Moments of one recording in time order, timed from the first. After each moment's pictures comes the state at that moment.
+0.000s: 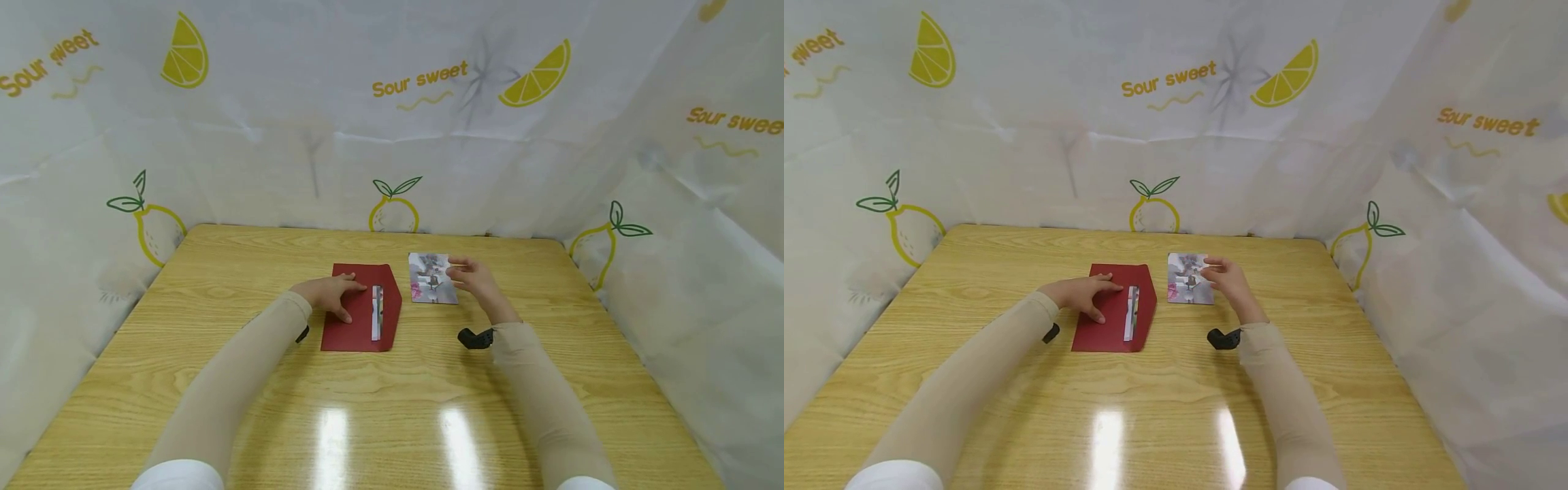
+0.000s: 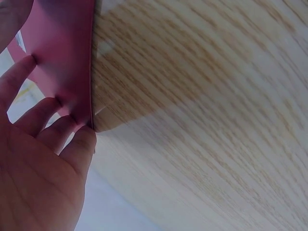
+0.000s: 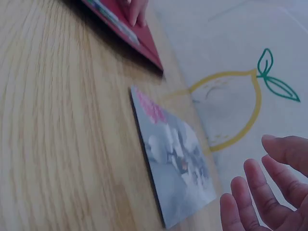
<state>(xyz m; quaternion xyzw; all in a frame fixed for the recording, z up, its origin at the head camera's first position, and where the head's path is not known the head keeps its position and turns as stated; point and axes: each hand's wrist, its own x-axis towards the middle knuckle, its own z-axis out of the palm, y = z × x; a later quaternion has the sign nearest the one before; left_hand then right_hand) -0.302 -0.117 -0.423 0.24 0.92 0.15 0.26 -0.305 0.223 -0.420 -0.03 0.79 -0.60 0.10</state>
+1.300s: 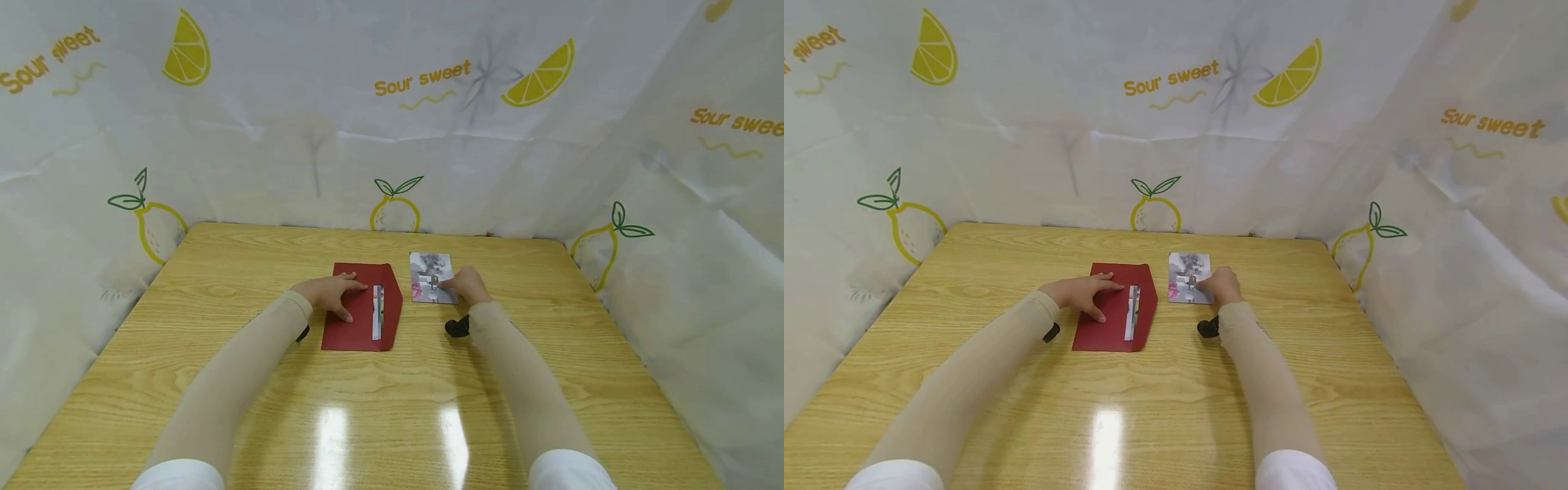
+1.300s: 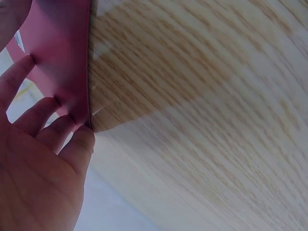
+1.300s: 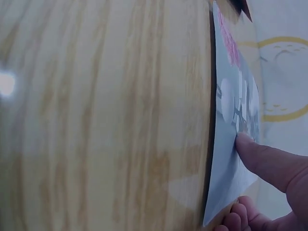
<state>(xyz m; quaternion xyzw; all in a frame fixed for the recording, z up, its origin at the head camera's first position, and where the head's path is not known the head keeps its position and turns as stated) -0.303 -0.117 -0.426 0.23 0.93 0.15 0.26 -0.339 0.207 -0.438 0.08 0.94 -0.31 0.14</state>
